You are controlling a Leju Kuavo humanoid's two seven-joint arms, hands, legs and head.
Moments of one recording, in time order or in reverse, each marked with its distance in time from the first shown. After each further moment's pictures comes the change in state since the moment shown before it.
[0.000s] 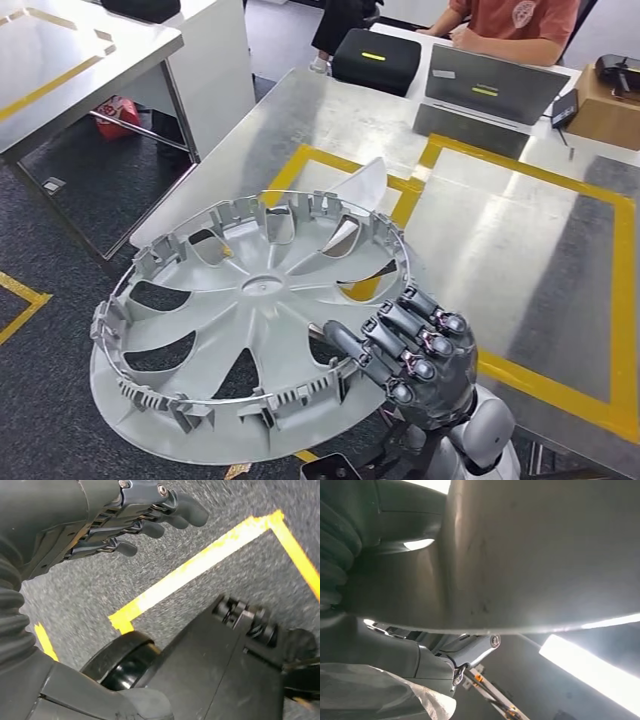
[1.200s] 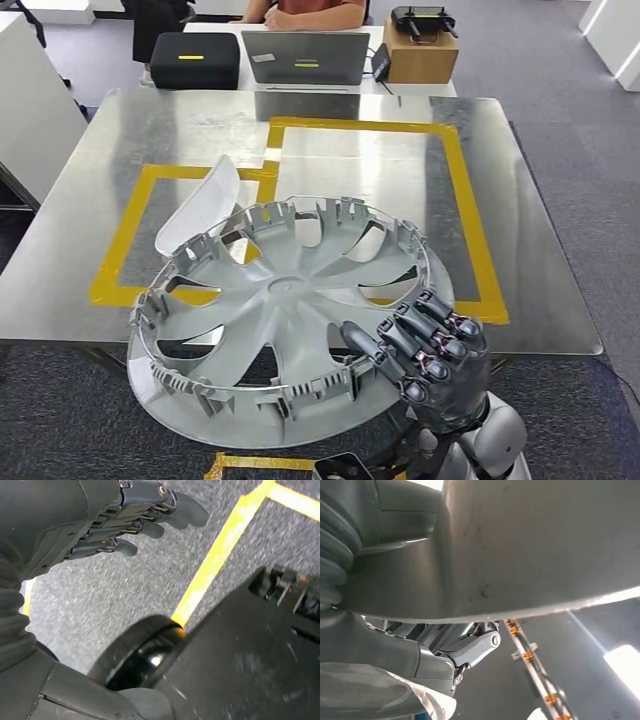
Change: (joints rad) left arm -0.011 -0.007 0.008 0.002 0.014 -0.053 0.241; right arm 0.047 -0.001 -0.041 -0.019 0.000 0.000 0.000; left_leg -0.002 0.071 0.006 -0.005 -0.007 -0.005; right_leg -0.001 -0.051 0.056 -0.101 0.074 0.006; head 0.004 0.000
